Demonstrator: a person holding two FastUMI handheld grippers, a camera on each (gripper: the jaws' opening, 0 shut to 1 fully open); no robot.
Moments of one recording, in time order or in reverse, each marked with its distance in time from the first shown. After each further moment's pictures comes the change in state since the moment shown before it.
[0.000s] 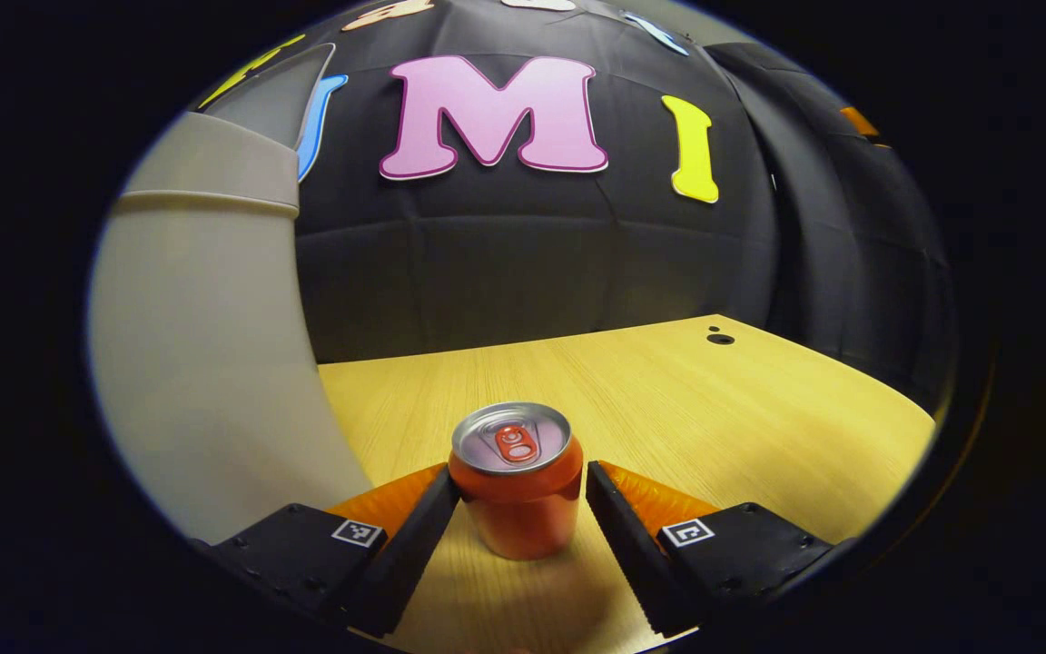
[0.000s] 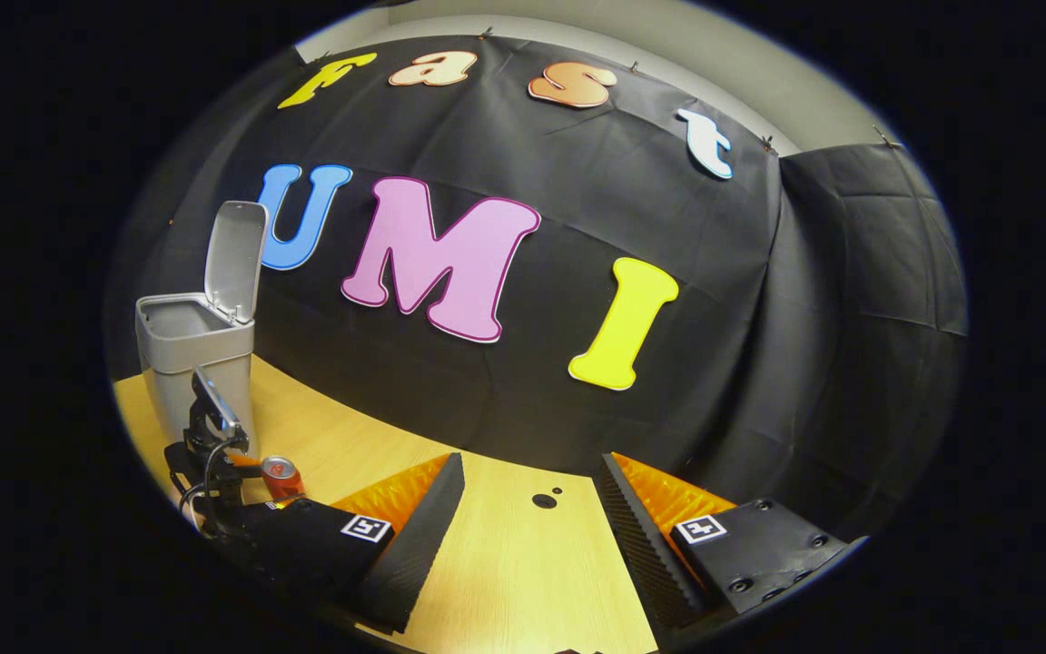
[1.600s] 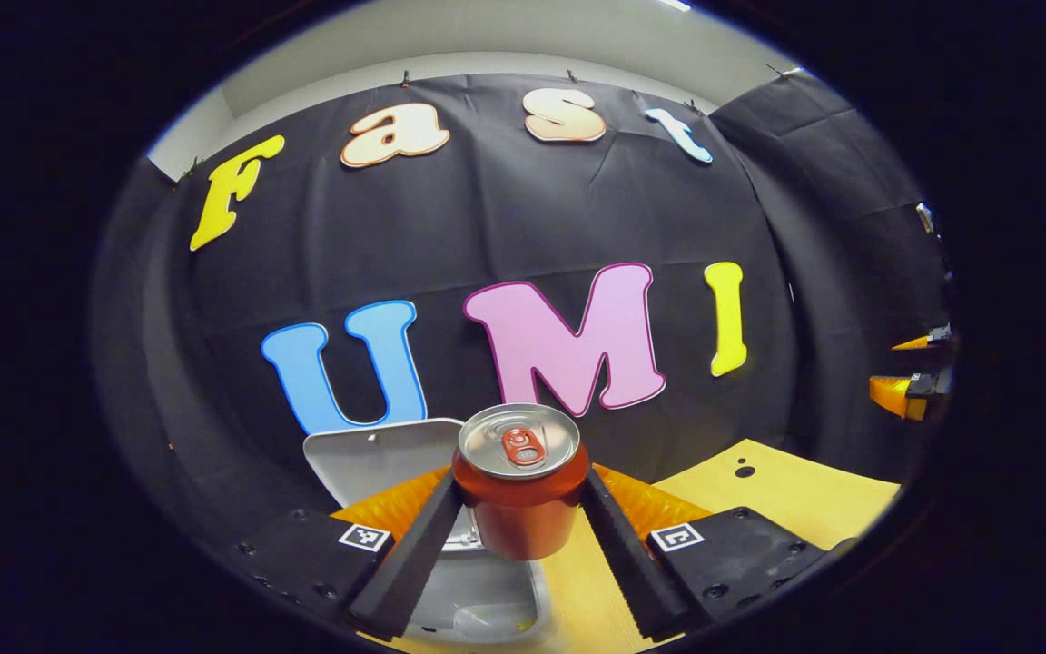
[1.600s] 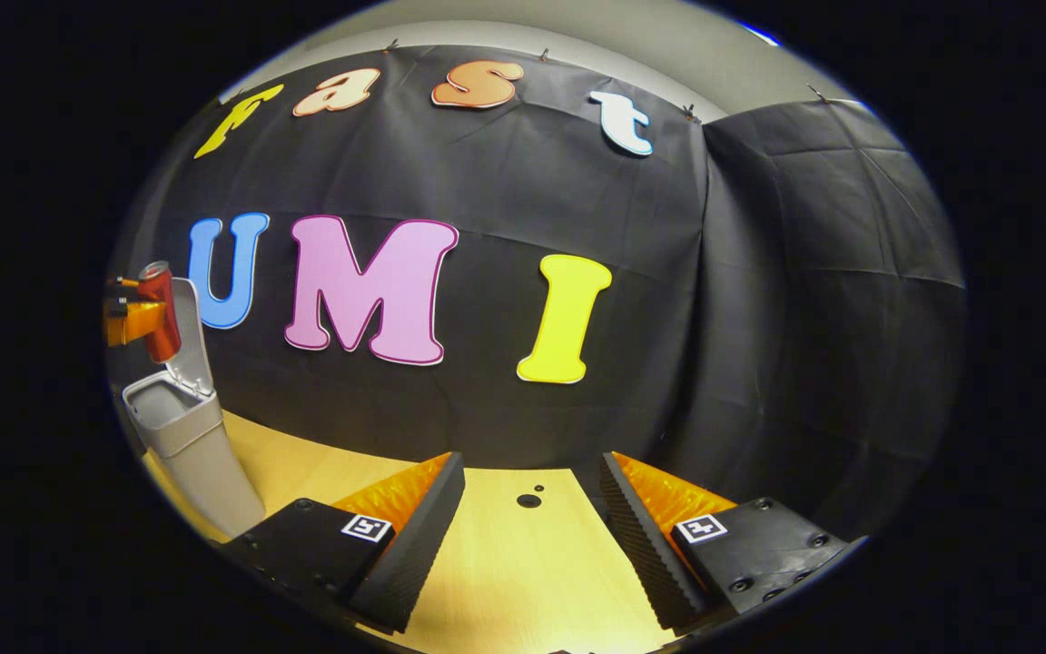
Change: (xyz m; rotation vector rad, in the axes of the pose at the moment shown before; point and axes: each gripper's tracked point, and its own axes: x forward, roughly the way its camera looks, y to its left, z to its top) left arm -0.203 0.130 0.325 0.126 -0.291 0.144; right arm -0.011 -0.048 0.039 0.202 0.039 -0.149
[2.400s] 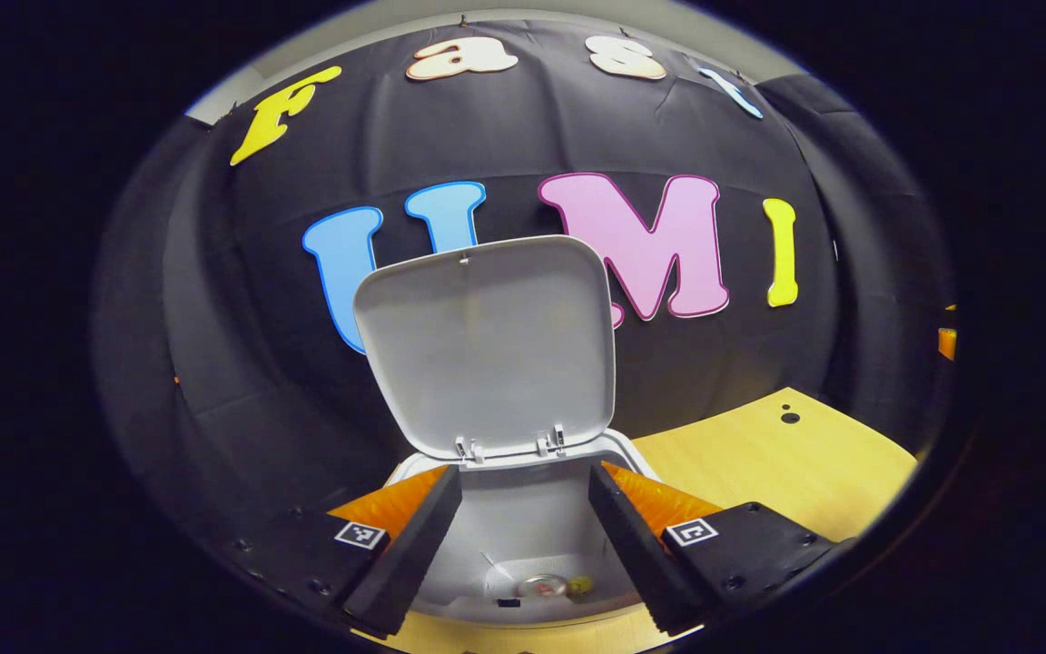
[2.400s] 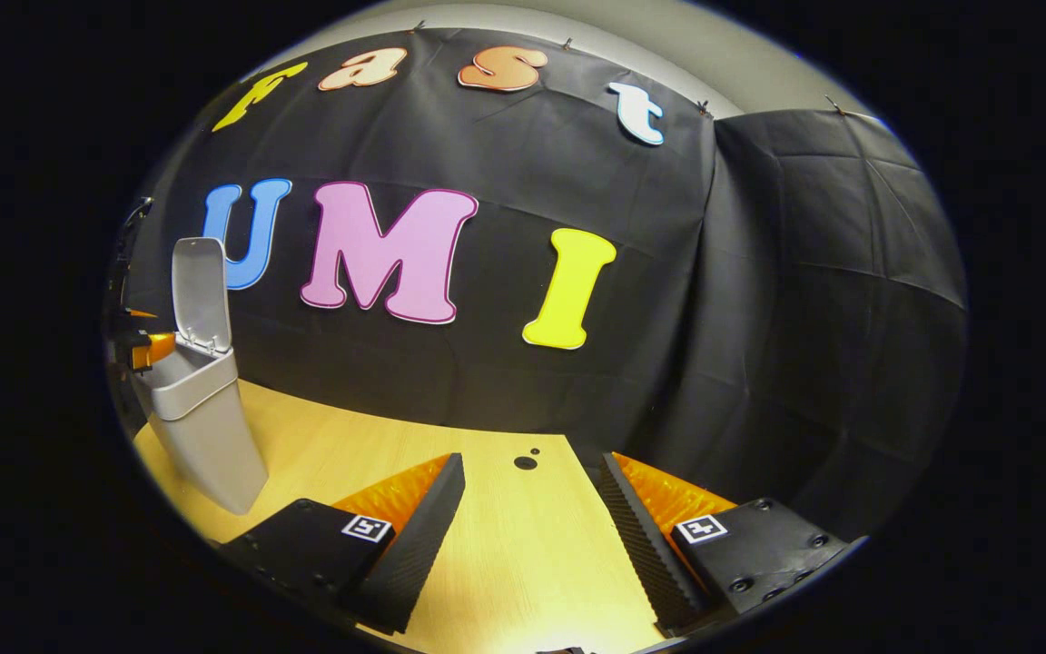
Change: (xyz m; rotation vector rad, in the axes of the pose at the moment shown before) left arm 0.014 0.068 -0.117 -0.051 0.165 0.079; right arm -0.052 0.016 -0.030 -0.071 0.093 -0.011
